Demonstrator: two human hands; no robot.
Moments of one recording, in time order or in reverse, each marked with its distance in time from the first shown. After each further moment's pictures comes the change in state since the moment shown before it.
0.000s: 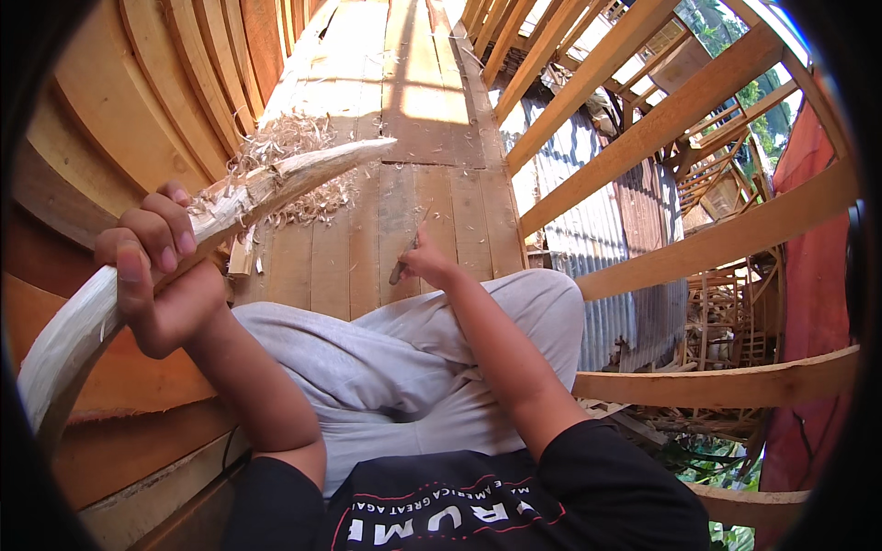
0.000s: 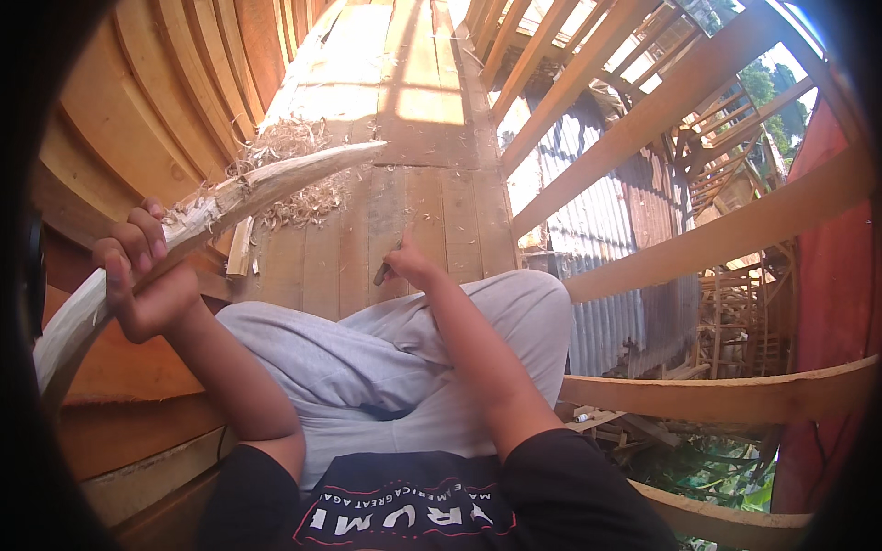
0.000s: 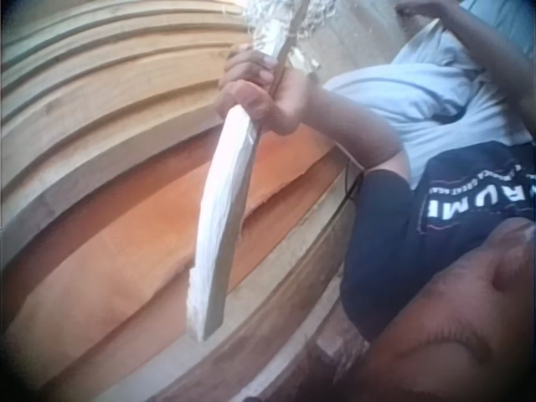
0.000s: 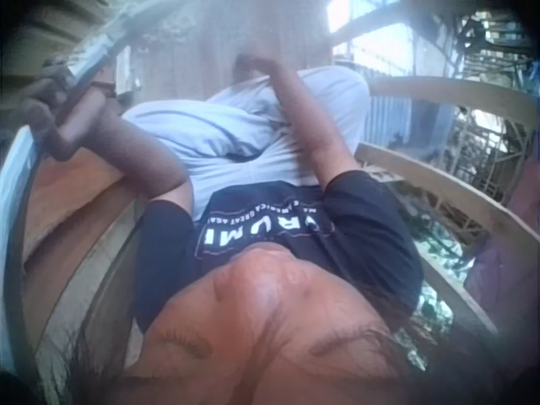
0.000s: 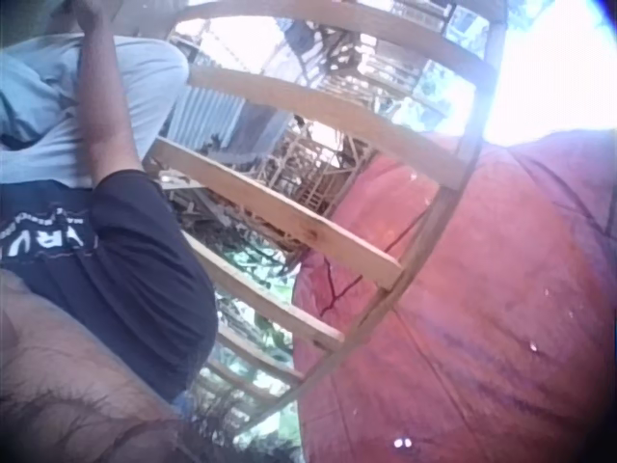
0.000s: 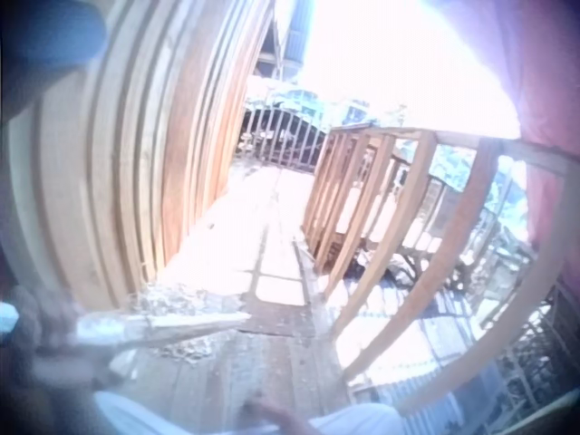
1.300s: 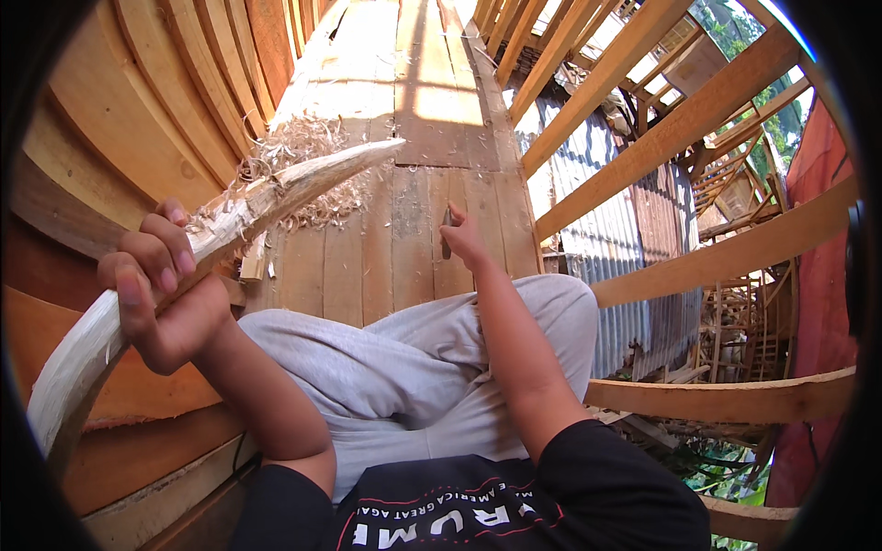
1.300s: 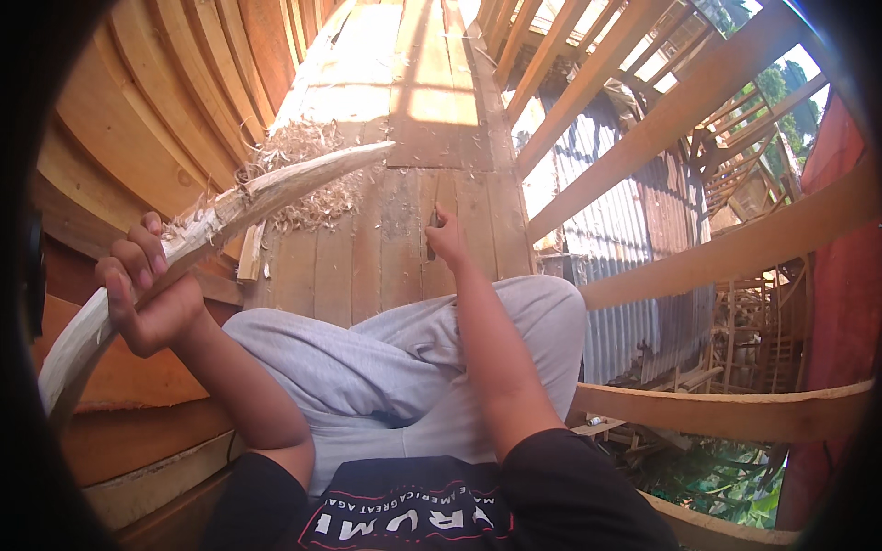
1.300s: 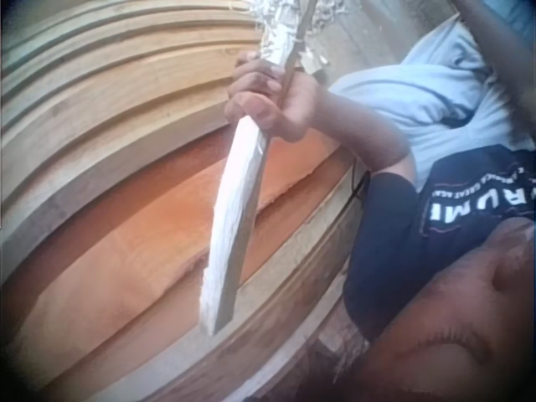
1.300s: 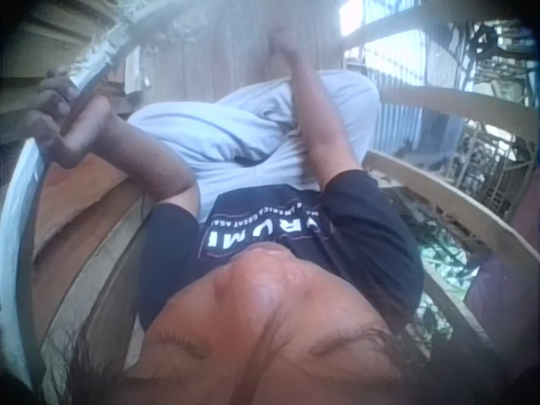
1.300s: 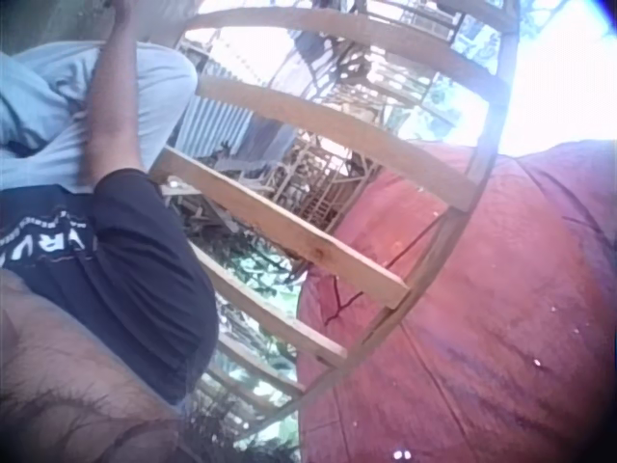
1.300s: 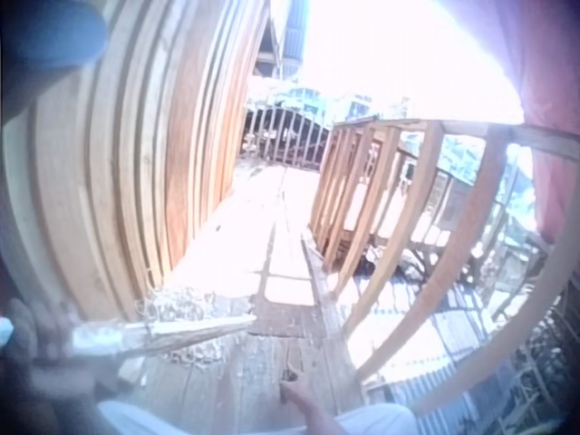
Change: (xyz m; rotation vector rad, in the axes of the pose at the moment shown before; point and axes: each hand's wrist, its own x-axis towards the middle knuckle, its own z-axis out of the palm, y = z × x) left_hand -0.002 -0.004 -0.007 0.025 0.033 0.019; right_hand 0.051 0.004 -0.047 -0.089 0.297 -0.222
